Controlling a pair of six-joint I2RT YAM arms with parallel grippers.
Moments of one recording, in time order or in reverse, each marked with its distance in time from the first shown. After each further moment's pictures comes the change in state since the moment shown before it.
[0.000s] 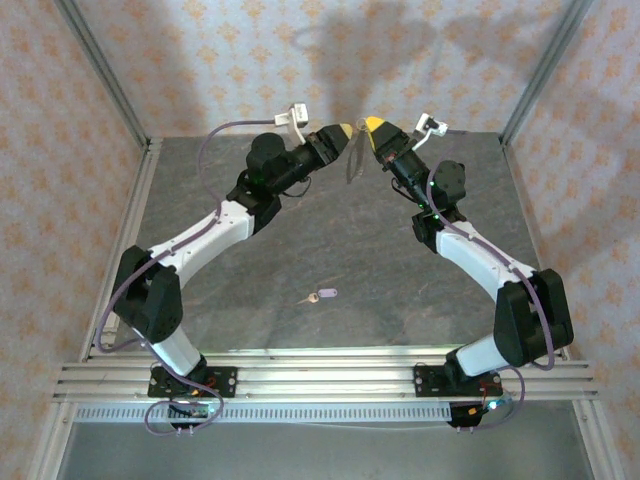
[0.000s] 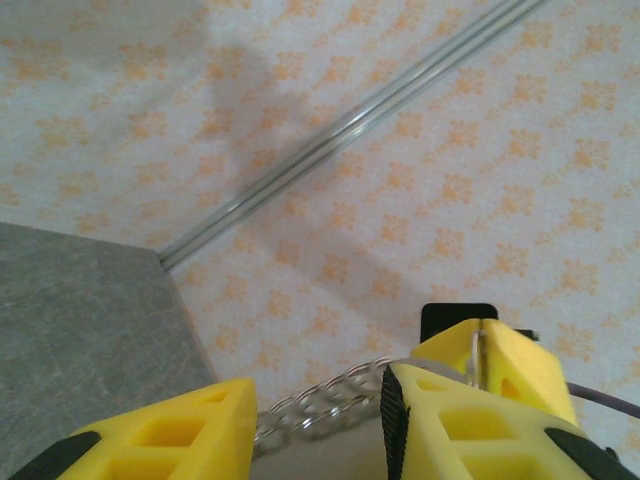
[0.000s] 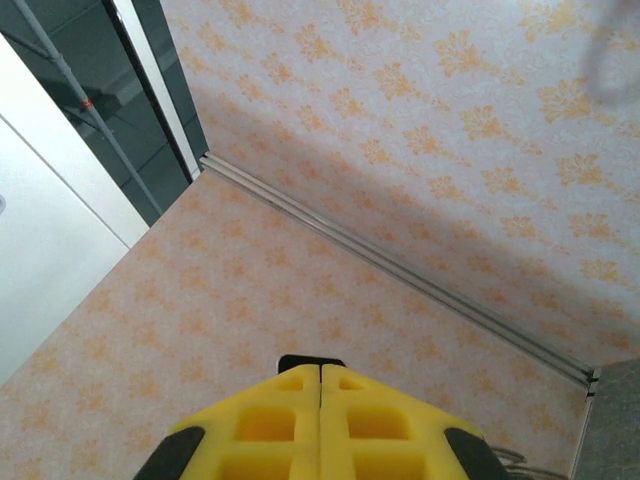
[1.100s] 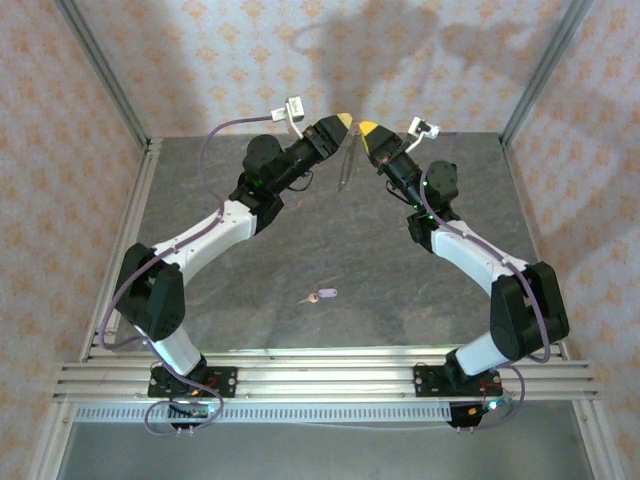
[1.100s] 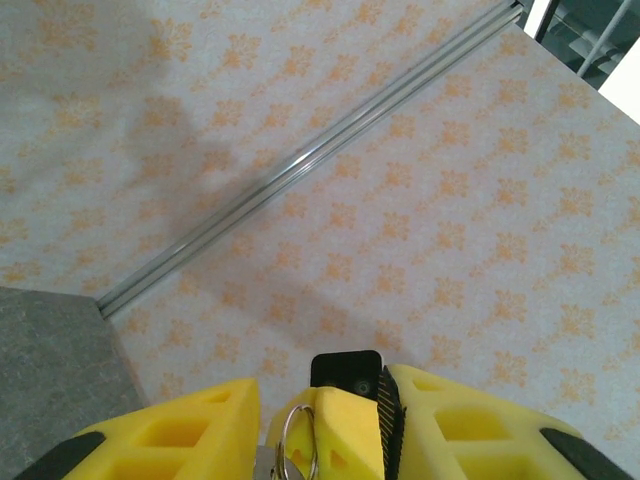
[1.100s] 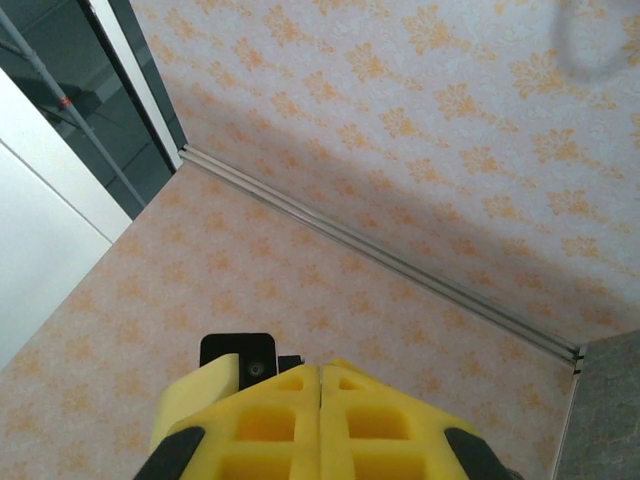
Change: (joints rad) left arm -0.002 0.024 0.010 0.169 0.003 -0.060; right arm 0.015 0.040 -0.004 0.000 0.002 0.008
